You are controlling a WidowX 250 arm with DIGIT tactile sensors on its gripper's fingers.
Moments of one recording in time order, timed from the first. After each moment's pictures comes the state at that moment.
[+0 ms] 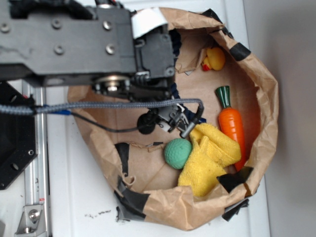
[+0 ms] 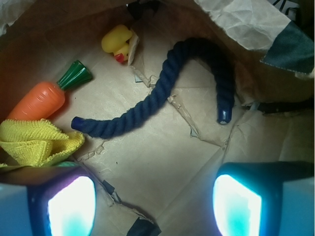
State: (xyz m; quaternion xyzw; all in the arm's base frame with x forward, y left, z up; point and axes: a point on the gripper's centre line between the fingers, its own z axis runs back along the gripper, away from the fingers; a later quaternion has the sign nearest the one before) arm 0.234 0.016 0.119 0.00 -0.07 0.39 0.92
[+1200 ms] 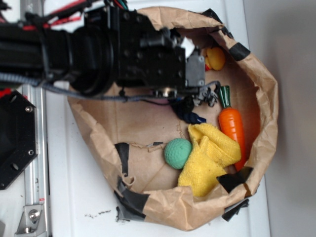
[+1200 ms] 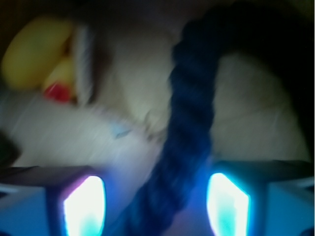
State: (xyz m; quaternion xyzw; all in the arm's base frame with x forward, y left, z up) arm 0.278 0.039 0.024 0.03 -0.10 0.50 0.86
